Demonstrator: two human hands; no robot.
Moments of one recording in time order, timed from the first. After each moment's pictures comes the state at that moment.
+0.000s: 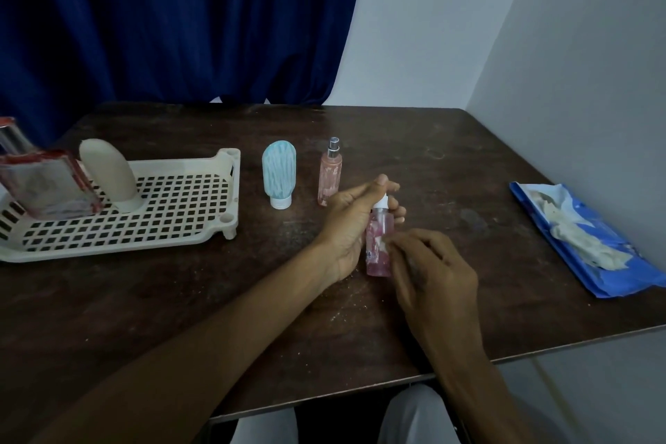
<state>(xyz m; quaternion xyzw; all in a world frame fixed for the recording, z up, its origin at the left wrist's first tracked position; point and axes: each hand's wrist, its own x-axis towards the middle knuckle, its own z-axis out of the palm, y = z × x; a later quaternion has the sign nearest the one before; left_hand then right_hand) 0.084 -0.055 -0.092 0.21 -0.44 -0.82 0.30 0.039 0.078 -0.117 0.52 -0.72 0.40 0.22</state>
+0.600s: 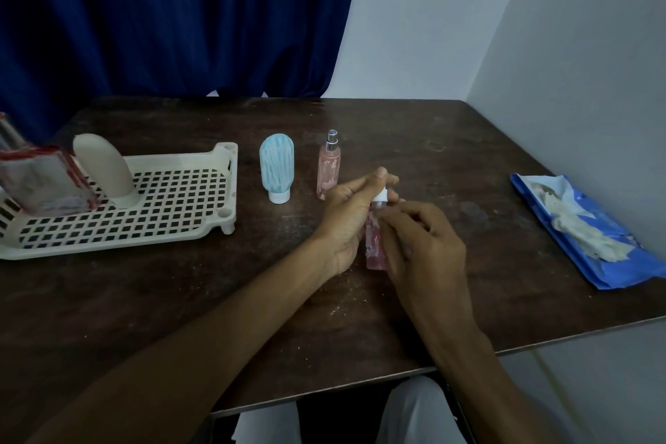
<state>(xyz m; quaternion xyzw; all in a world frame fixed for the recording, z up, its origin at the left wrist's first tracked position) 0.087 -0.054 -0.092 0.20 -0.45 -0.82 0.29 0.043 0.062 -0.103 0.53 -0.72 0.40 0.21</state>
